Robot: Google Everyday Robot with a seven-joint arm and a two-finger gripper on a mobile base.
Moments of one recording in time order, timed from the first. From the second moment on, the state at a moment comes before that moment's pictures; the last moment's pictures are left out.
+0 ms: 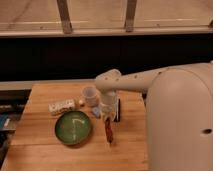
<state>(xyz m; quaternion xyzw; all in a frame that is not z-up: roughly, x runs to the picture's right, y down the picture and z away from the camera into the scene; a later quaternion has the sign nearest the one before) 0.017 0.146 0.777 -0.33 0.26 0.59 0.69</state>
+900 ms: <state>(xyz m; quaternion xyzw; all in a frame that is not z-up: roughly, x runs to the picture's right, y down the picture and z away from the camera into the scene) -0.011 -0.041 0.736 -0.24 0.09 0.60 0.76</state>
